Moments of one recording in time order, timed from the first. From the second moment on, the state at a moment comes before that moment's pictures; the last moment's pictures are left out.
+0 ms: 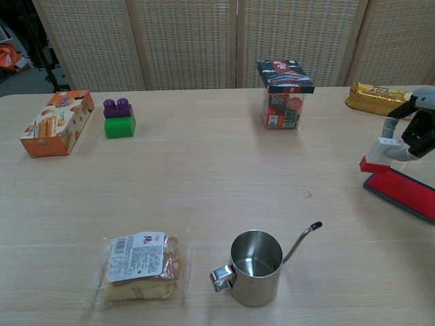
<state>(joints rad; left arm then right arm) -0.29 -1.03 -0.20 -1.71 1.27 1.31 -0.08 0.58 -1.34 0.25 -1.75 -0.72 1.08 -0.41</state>
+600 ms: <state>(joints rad) -0.28 -1.02 -0.20 -1.70 1.26 1.30 -0.10 0.68 -1.51 0.19 -1.67 -0.66 1.07 -0.54</state>
